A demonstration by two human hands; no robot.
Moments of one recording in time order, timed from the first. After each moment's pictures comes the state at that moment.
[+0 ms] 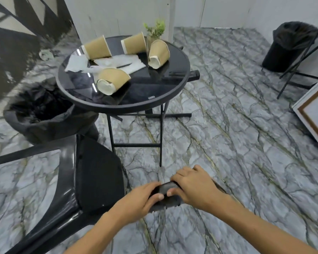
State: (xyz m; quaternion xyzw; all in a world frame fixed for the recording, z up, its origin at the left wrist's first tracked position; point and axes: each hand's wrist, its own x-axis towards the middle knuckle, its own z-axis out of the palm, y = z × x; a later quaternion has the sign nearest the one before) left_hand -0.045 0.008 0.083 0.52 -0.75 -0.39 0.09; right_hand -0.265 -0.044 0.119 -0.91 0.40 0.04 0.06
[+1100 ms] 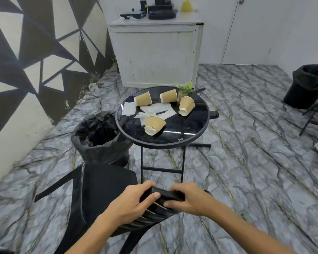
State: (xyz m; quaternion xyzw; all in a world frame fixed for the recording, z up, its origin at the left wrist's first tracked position) left_hand 0.037 0.066 0.312 0.58 -0.72 -0.30 0.22; right_hand -0.196 -0.023 0.273 -0.85 0.31 -0.14 0.40
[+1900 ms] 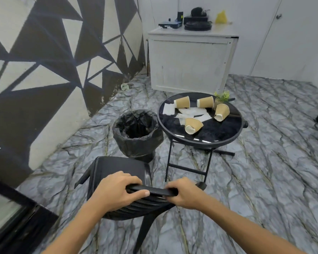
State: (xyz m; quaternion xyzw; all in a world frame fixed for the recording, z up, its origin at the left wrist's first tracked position) left_hand 0.190 0.224 0.399 0.71 -0.69 -0.09 0.11; right_hand -0.046 0.093 0.342 -0.91 0.26 -0.06 0.33
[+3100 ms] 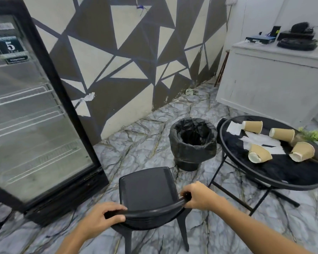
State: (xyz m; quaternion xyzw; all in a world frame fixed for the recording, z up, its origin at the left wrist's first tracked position) left_hand 0.268 0.465 0.345 0.82 -0.40 -0.24 0.34; right_hand 0.080 0.112 0.362 -0.96 0.08 0.10 0.26
